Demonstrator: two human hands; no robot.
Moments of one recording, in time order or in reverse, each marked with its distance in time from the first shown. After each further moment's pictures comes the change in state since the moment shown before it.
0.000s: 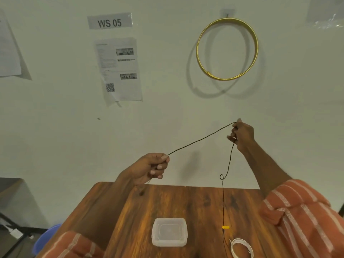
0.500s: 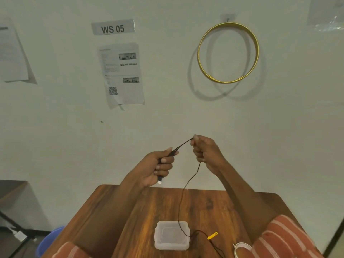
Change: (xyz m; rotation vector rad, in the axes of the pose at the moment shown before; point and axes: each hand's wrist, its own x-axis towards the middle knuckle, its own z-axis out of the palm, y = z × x) left_hand -0.005 0.025 0.043 -0.354 0.078 -0.065; right_hand -0.113 0.025 0.061 -0.073 -0.699 -0.185
